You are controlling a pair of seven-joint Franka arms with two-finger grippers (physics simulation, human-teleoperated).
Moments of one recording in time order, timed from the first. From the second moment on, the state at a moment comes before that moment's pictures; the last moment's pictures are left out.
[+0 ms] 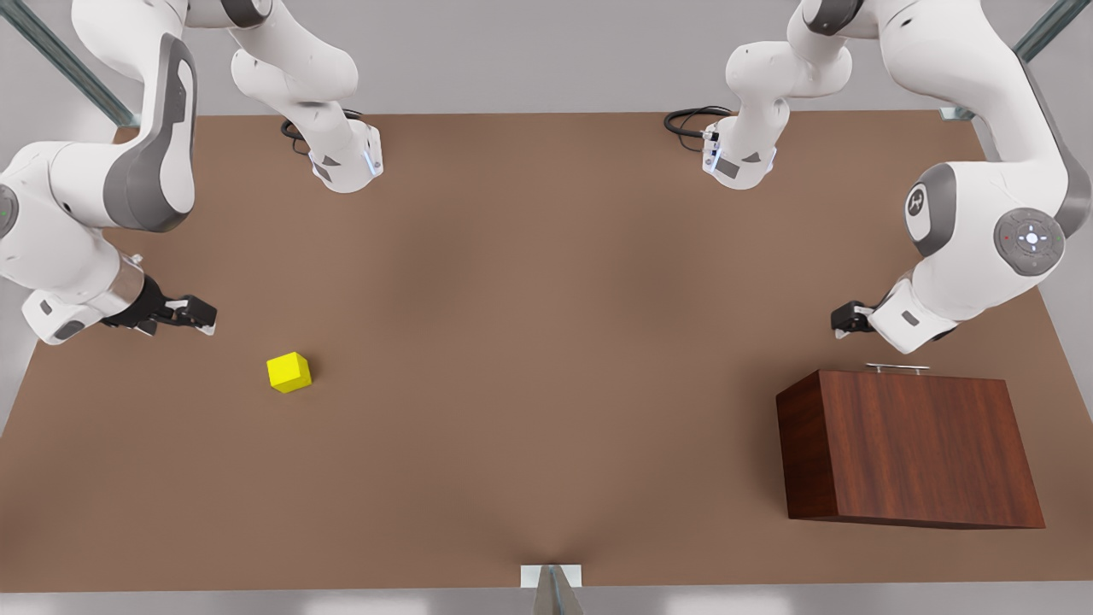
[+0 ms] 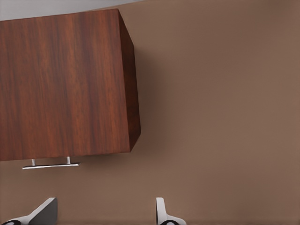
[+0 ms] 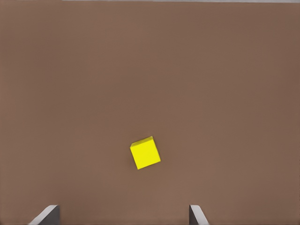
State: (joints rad) left arm -0.02 0.25 -0.02 -1.45 0.05 1.66 0.10; right arm -0.03 0.17 -0.02 -1.50 -0.01 1.67 -0.05
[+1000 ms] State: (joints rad) left arm 0.00 0.03 0.23 -2.22 -0.01 2.45 -1.13; right arm -0.02 0.42 -0.08 -2.09 0.02 2.38 -0.59
